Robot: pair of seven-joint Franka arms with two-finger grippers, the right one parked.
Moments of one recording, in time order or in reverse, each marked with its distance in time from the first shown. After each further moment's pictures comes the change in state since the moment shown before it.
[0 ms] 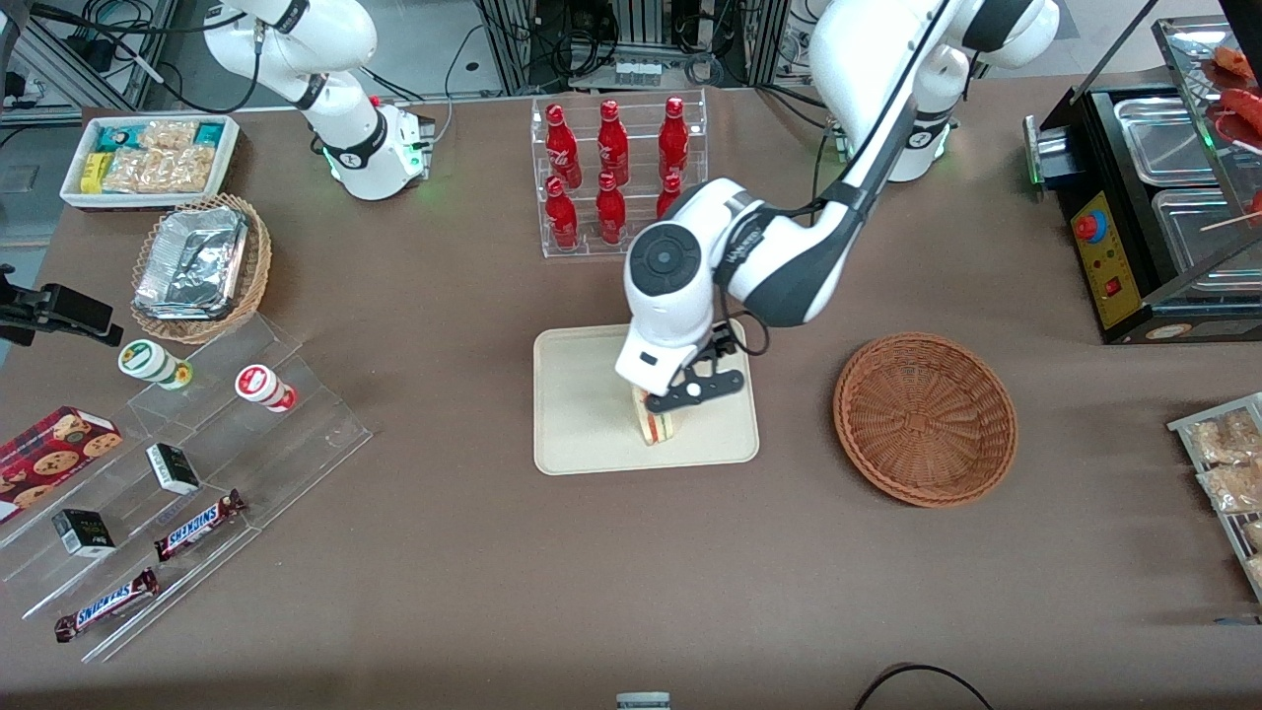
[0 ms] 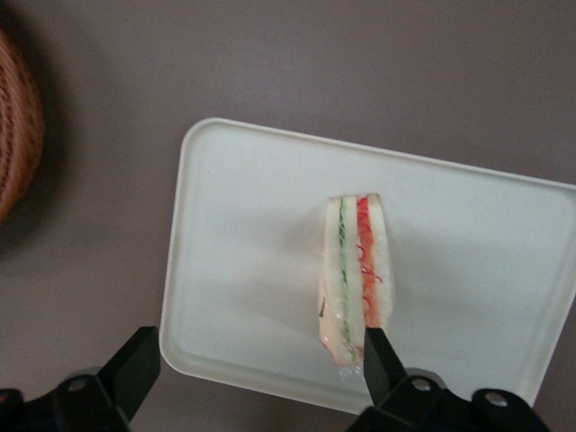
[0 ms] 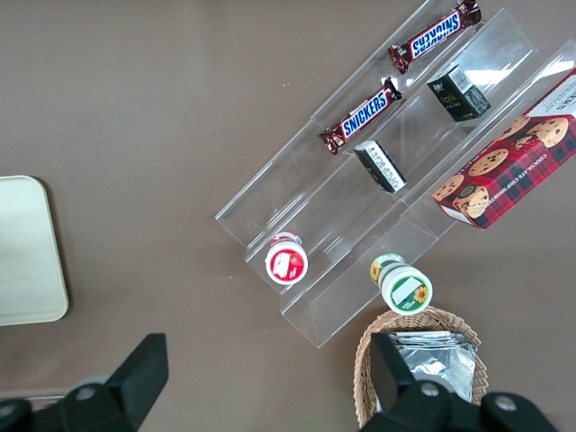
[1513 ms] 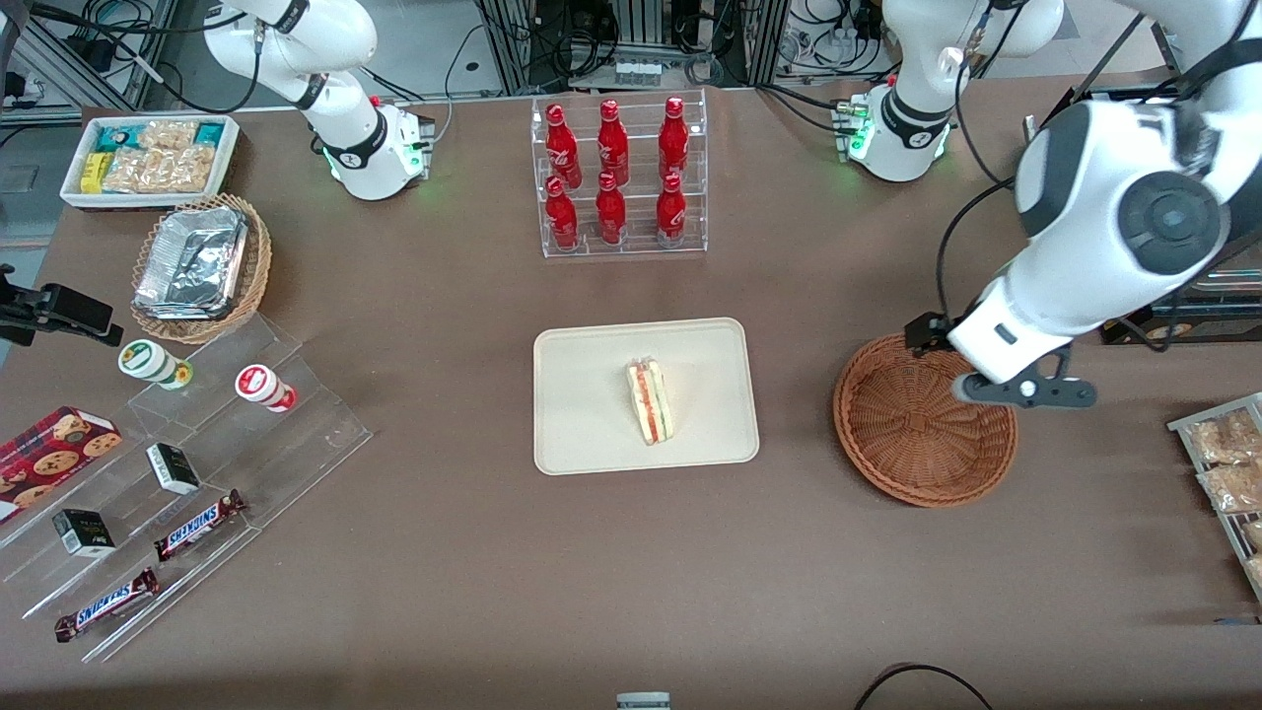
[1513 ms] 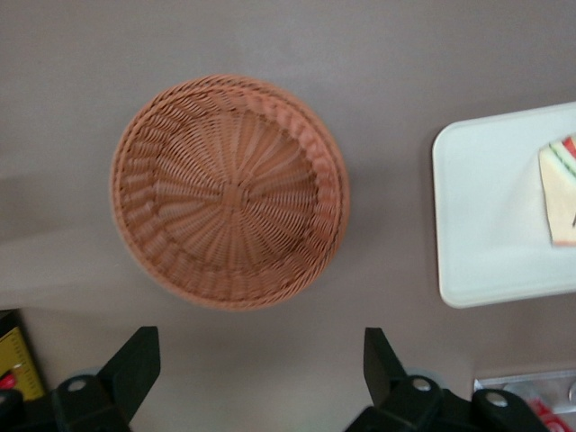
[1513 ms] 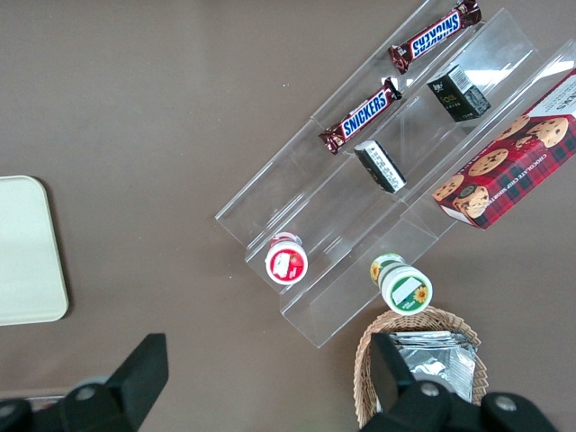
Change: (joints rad) arm 0.384 -0.456 0.119 -0.288 -0.086 -0.204 0.879
